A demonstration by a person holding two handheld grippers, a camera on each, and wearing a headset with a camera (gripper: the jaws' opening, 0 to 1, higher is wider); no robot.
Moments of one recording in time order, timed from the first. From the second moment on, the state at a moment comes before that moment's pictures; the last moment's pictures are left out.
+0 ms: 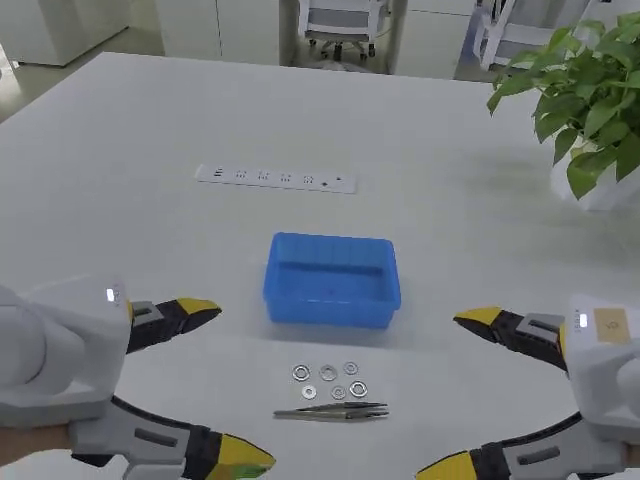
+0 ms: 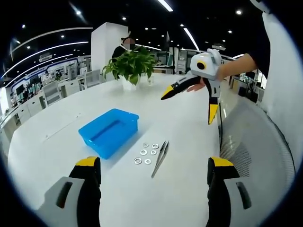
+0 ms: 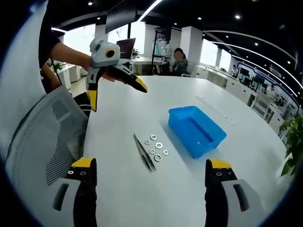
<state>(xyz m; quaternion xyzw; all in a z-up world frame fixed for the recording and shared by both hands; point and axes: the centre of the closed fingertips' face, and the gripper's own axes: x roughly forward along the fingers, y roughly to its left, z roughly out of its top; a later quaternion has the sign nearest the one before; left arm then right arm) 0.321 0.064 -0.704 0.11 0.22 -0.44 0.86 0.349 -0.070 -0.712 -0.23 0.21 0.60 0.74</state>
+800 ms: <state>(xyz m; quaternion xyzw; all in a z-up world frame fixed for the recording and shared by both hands) 0.344 0.058 -0.777 0.18 0.29 -0.46 0.82 0.353 -0.025 -0.771 -0.25 0.26 0.64 0.68</state>
